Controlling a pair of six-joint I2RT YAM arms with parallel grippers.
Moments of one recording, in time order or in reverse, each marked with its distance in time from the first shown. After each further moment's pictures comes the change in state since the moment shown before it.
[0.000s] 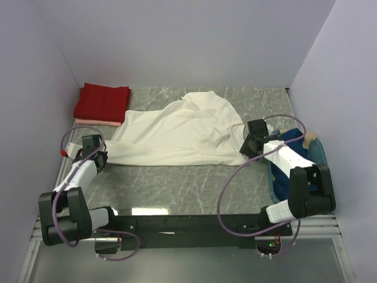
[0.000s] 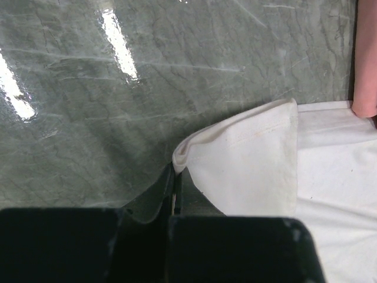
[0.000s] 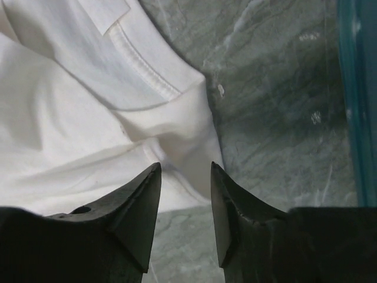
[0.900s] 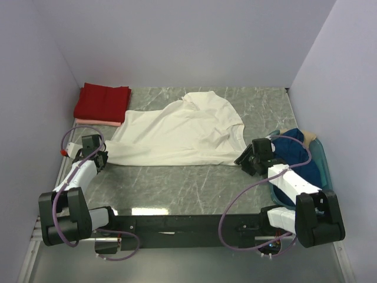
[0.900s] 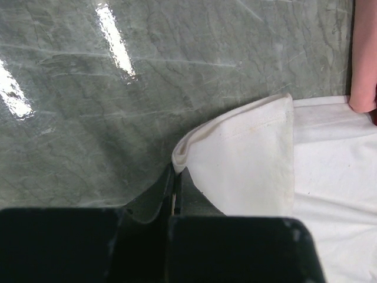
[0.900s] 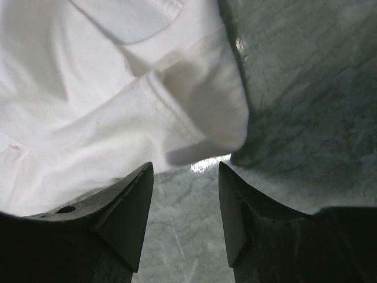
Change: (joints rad) left arm 0.000 0.000 0.000 0.003 0.020 0.001; right arm -0.001 -0.264 -0.333 0.209 -0.206 0.224
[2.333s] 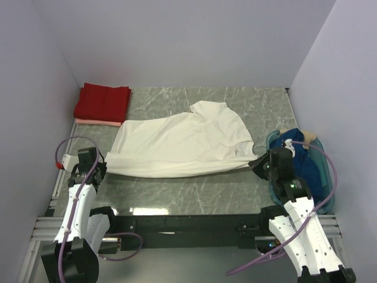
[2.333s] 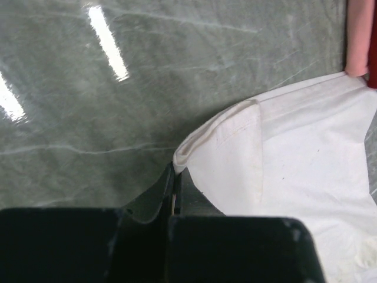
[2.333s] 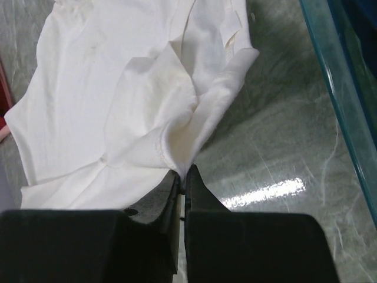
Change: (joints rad) left arm 0.000 -0.386 -0.080 -0.251 0.010 0.005; right arm -0.009 -0.564 0.097 -0.427 0.067 -0.019
